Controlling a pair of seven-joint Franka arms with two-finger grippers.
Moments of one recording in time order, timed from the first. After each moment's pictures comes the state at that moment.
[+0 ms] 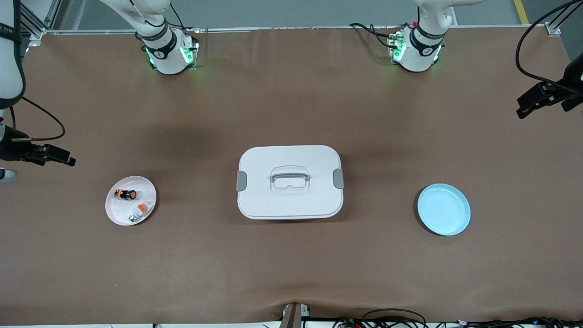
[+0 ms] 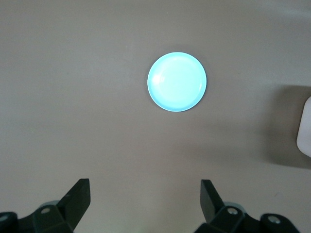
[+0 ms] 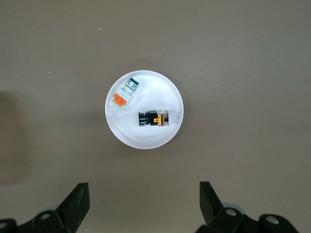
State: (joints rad) left arm 0.07 -0.04 -0.10 -1.54 0.09 1.53 -0.15; right arm -0.27 0.14 0.06 -1.74 0.07 1.86 -0.12
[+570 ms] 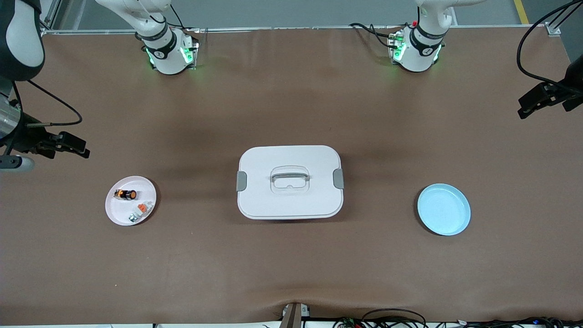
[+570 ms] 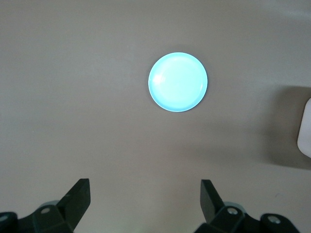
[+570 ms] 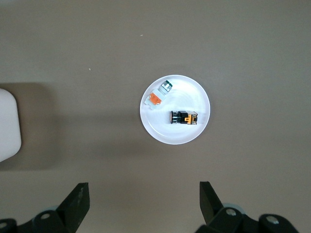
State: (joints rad) left arm 0.07 -0.04 -0.10 -1.54 0.09 1.53 -0.15; right arm -0.14 0.06 0.08 -1.69 0.05 1.75 -0.06
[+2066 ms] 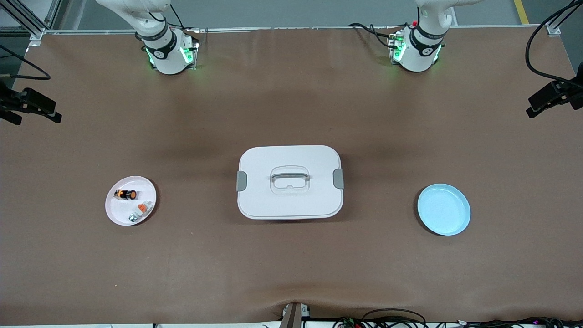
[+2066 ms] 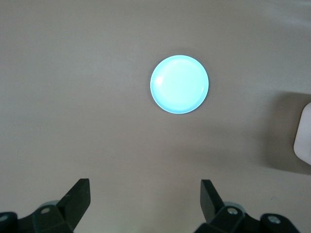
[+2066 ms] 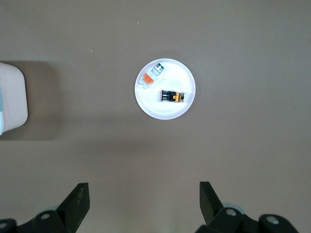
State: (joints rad) left arm 0.11 -0.04 -0.11 -1.53 0.06 1.52 -0.15; right arm -0.15 -0.04 0.05 -1.62 0.03 1.56 -0.12
